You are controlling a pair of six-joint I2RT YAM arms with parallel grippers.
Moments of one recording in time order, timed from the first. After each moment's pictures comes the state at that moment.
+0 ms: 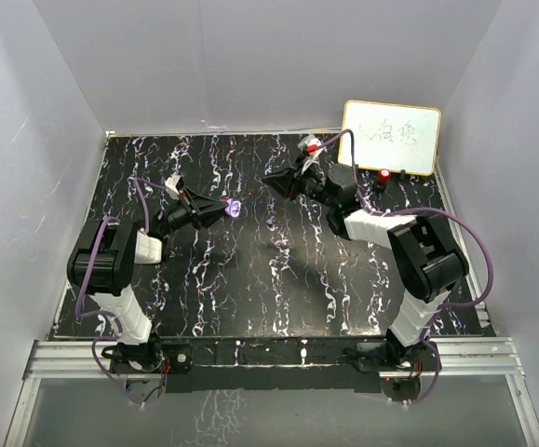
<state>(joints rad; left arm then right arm) -0.07 1.79 0.56 1.27 0.96 -1.60 0.44 1.77 0.98 0.86 -0.55 0.25</state>
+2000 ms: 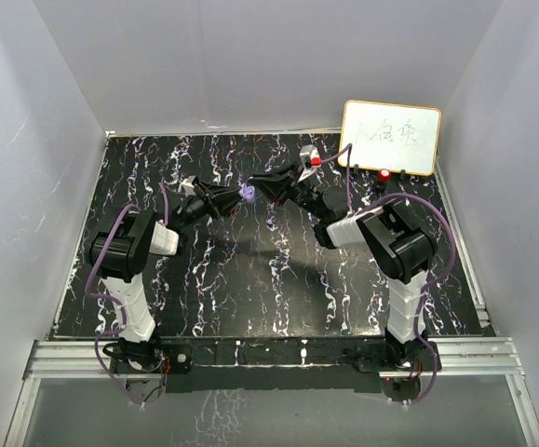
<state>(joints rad) -0.20 1.94 0.69 1.32 0.75 -1.98 0.51 1.98 0.94 1.52 -0.53 0.52</state>
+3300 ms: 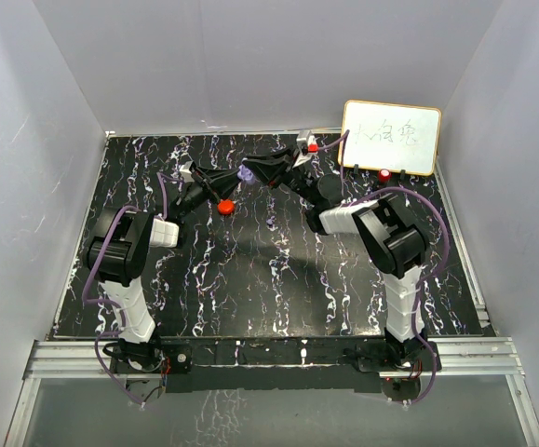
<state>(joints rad) -0.21 1.90 0.77 1.32 0.68 -2.06 0.51 2.05 1.13 1.52 -0.52 0.52</state>
